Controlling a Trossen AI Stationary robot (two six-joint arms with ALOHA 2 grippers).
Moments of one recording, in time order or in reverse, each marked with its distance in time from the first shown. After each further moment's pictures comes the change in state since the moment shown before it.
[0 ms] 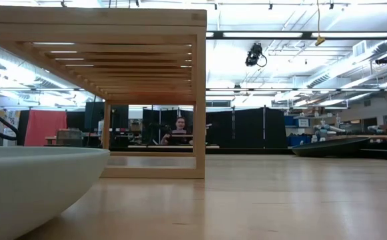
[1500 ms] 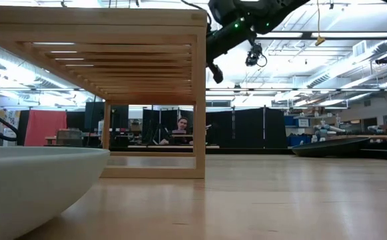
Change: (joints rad) left arm 0.153 -0.001 -0.201 0.403 0.161 0.375; right arm -0.533 0.160 0.000 -0.125 -0.218 0.232
